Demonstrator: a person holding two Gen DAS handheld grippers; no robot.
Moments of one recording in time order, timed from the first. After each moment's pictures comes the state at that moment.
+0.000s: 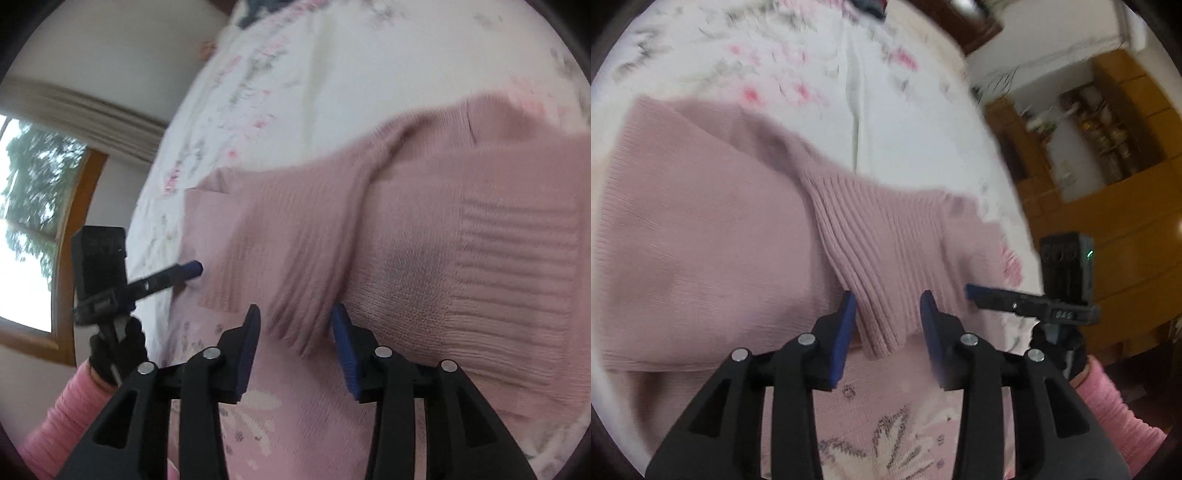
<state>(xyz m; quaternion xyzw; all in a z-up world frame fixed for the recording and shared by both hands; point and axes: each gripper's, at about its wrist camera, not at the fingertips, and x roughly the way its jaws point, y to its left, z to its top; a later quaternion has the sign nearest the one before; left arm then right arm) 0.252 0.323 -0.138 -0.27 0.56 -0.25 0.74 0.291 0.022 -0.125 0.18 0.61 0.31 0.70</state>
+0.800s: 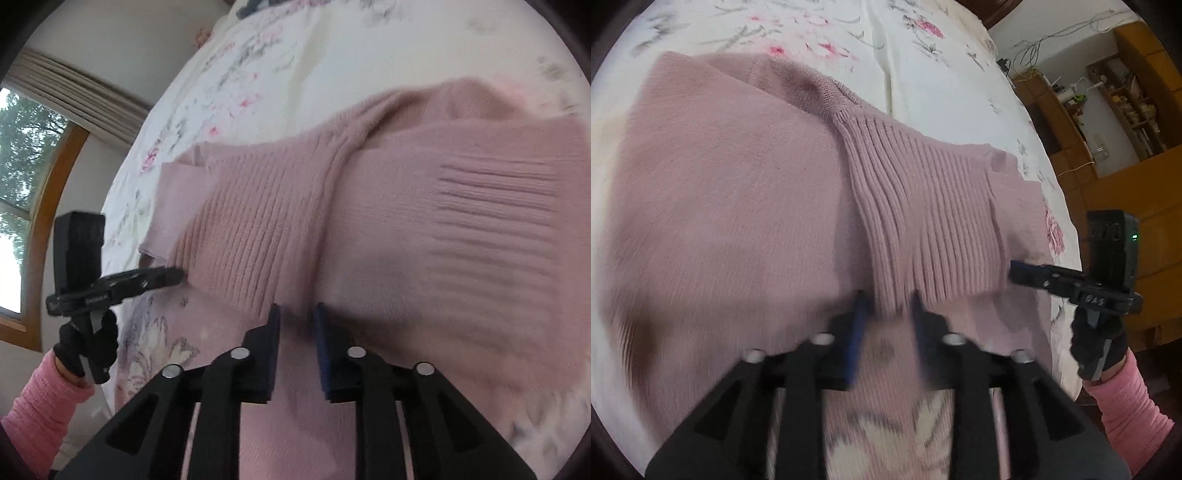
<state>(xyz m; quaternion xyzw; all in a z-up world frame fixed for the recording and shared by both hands) 0.215 0.323 -0.146 -0.21 0.60 -0.20 0.75 0.250 0.017 -0.115 0.11 0.60 0.28 0.74</state>
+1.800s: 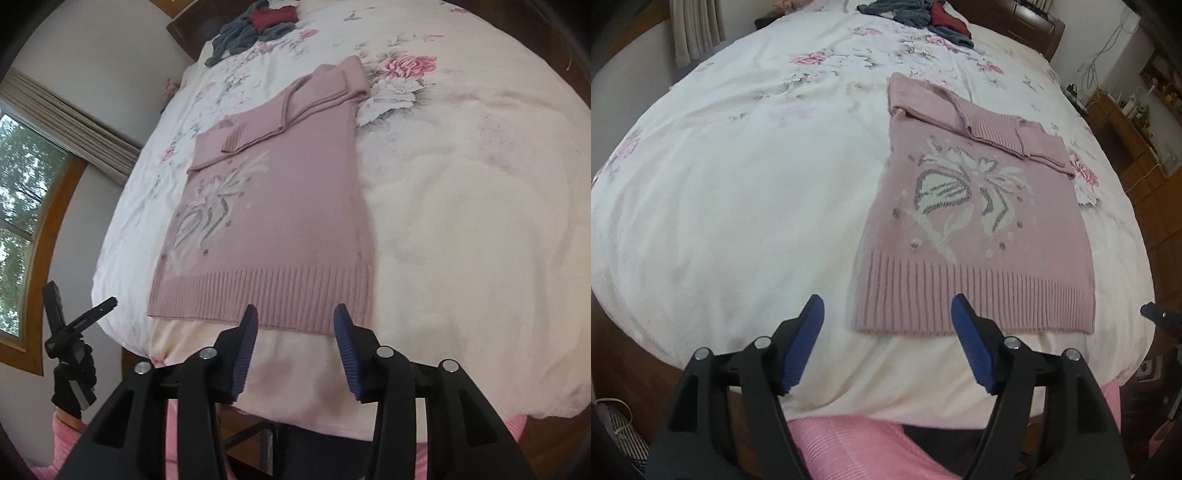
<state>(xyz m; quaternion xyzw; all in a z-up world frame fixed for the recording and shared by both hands) -0.159 0.384 0.007 -0.11 0.56 0.03 0.82 -0.130 -0.095 0.007 0.18 0.57 0.16 0.79</state>
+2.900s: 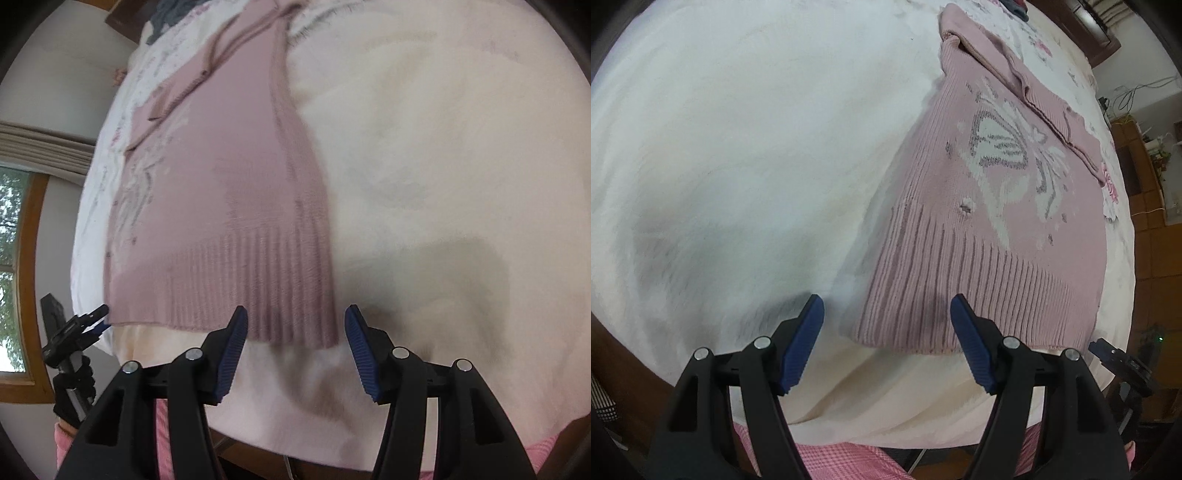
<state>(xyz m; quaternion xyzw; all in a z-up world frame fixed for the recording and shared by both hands) -0.127 0.413 -0.098 -0.24 0.64 0.02 0.73 -0.102 -0.103 -0.111 0.22 0.65 0.11 0.72</state>
